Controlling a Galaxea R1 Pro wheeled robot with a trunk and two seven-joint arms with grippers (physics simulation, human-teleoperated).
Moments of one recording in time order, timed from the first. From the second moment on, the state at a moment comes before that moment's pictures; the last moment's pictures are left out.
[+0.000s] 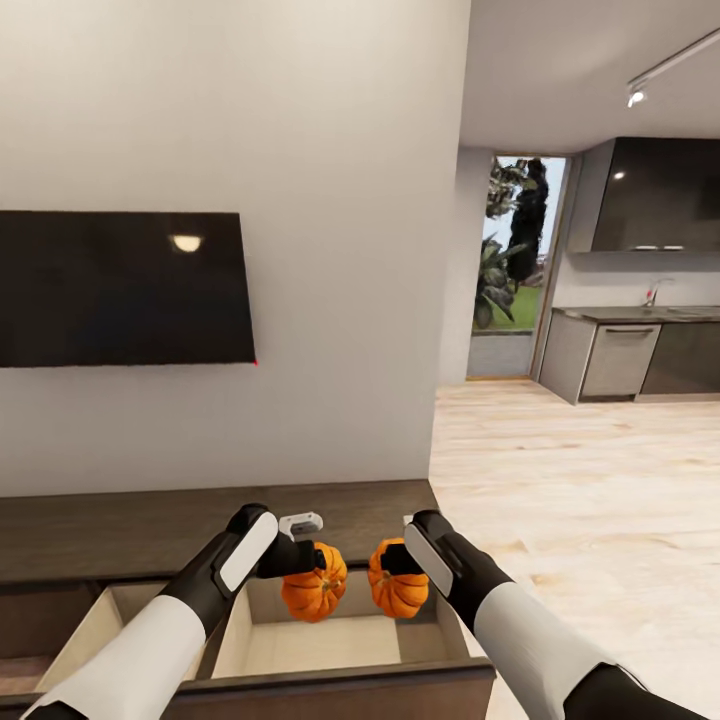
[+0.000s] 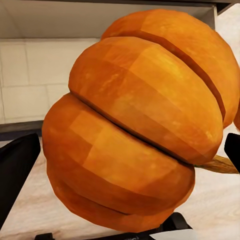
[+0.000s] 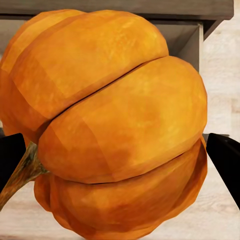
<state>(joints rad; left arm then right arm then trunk) -0.70 -0.01 -0.38 -0.78 0.83 0.96 0.38 -0.77 0.13 0.49 -0.58 -0.62 0.80 -0.40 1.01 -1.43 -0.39</state>
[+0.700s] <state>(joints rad) -0.71 -0.01 -0.38 -0.78 0.83 0.96 0.38 -0.77 0.13 0.49 -0.58 -0.62 0.82 -0.40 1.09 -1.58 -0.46</state>
